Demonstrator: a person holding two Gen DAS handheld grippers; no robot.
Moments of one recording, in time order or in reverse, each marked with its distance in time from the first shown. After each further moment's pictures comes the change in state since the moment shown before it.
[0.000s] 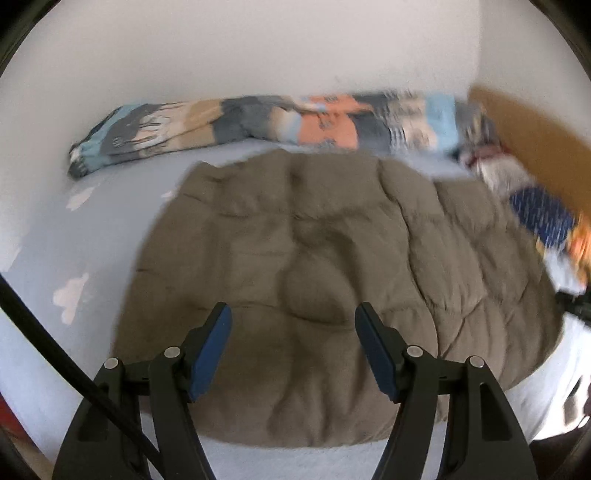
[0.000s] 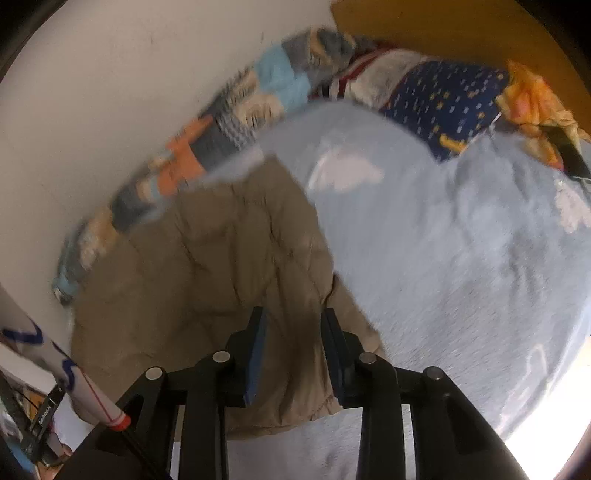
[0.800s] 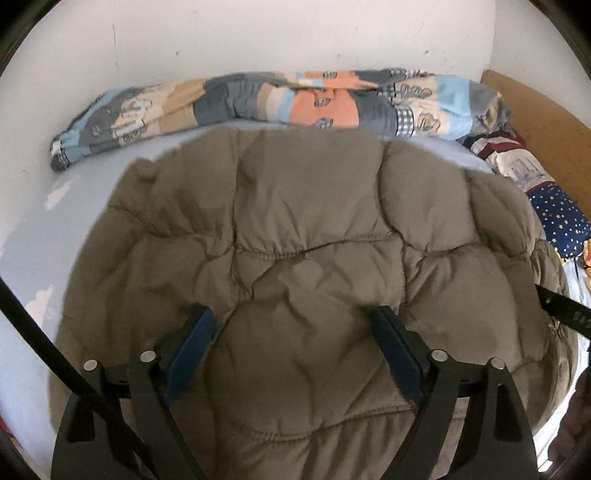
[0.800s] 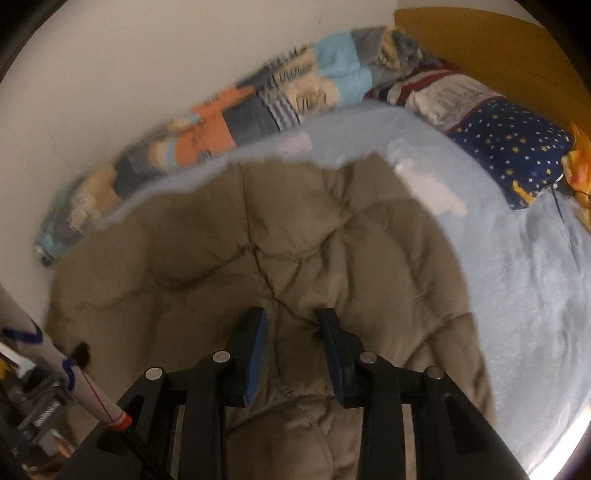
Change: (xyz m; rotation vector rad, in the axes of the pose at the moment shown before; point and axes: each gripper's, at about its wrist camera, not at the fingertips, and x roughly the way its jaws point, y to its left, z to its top) left arm 0.071 -0.027 0.050 -0.036 0.064 -0.001; right arm 0.084 0.101 0.025 -0.201 0.013 -0.064
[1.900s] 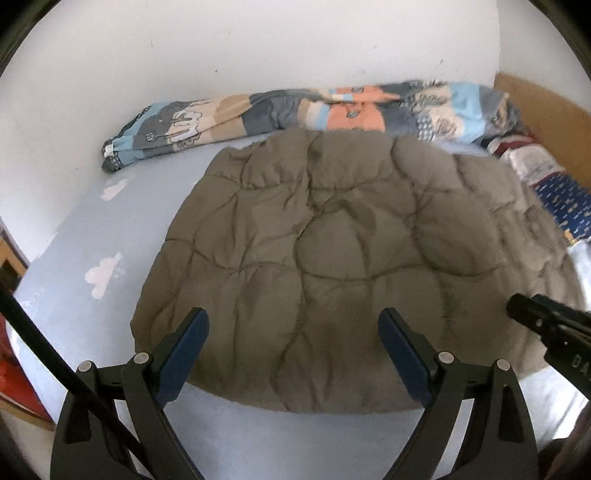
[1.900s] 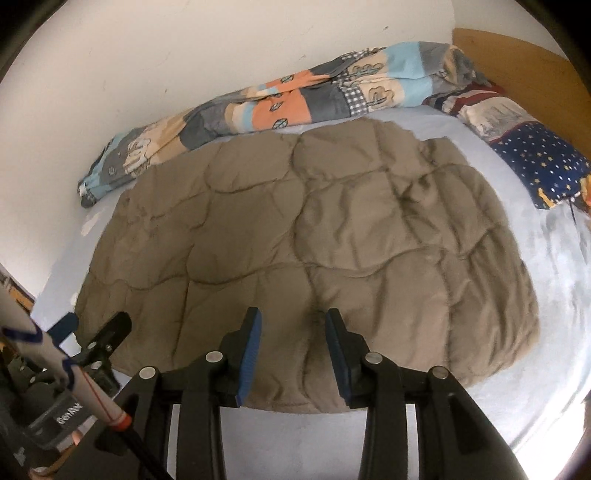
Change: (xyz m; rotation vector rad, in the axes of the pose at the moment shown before) left arm -0.077 0.021 -0.077 0.002 -0.059 0.160; right arm -0.060 0.087 -0.091 -0.173 0.005 0.112
